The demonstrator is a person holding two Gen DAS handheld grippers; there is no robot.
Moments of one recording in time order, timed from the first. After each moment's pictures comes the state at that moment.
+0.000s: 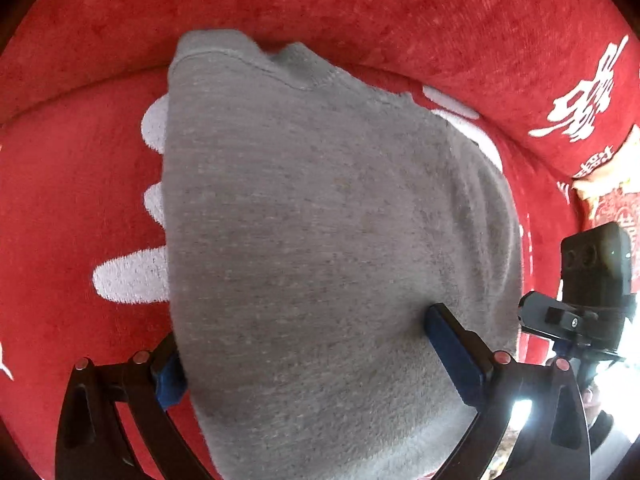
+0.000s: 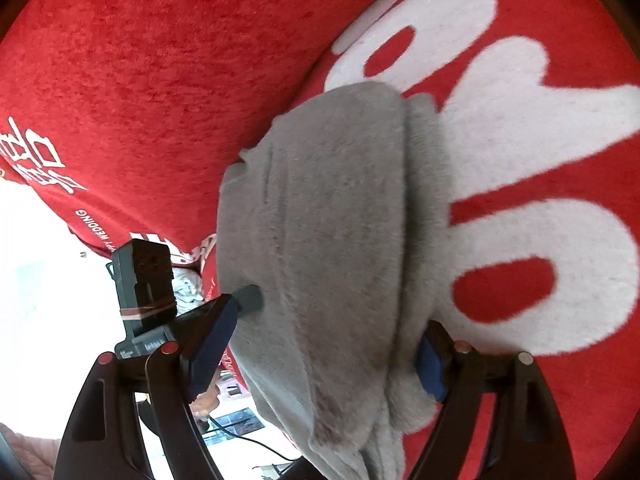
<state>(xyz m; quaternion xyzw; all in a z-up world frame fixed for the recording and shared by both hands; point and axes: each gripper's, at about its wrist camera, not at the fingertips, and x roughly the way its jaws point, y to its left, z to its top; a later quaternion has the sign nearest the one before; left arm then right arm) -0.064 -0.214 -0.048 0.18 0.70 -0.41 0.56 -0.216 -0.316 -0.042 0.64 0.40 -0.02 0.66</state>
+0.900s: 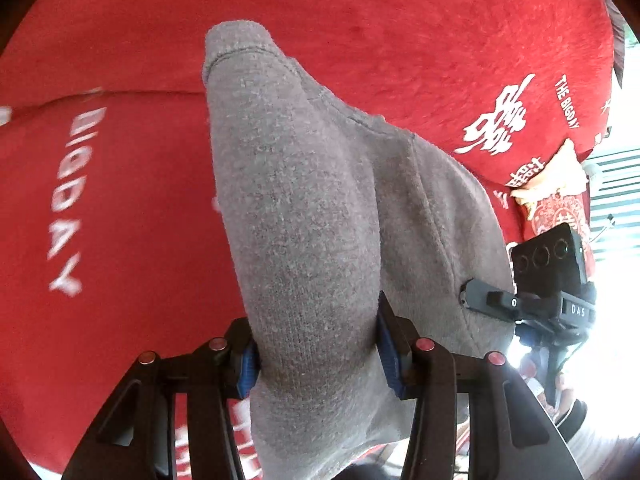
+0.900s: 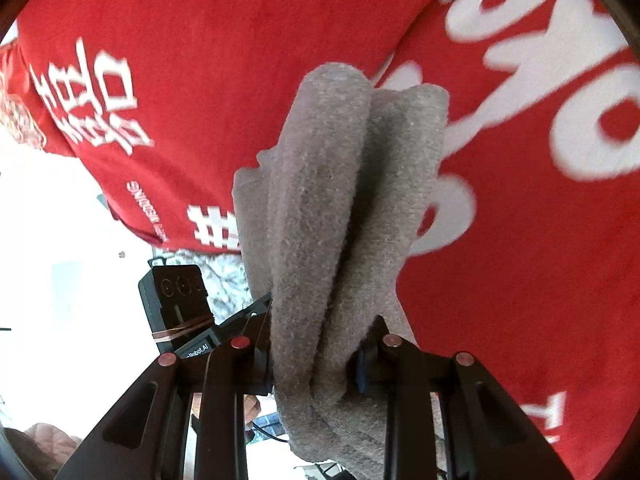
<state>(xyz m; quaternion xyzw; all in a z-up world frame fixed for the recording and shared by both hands) -0.029 -0.078 0.057 0.10 0.68 -0.46 0.57 -0.177 -0.188 0.037 0.68 0.36 0.03 0.64</state>
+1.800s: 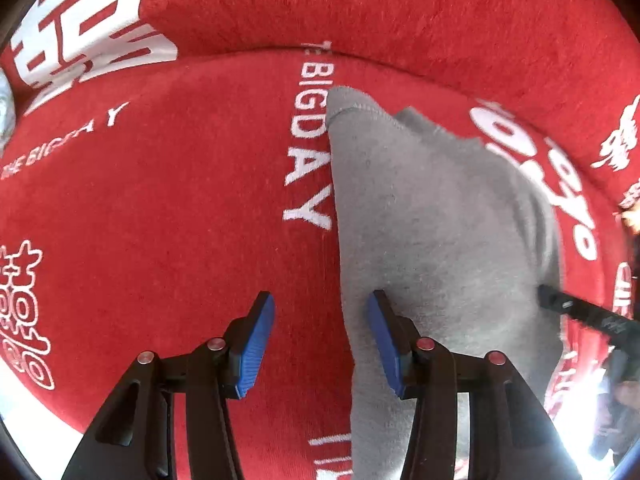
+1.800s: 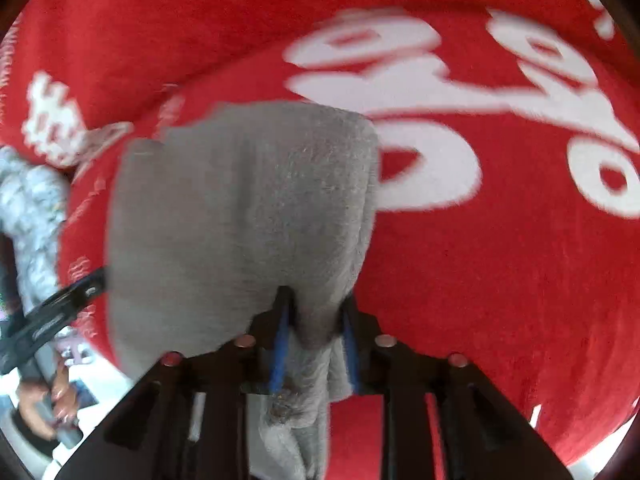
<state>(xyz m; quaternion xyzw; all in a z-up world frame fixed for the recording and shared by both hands) 0.030 0.060 0.000 0.19 0.64 -0.30 0.69 -0.110 -0.116 0.011 0.42 0.56 -0.18 0.69</state>
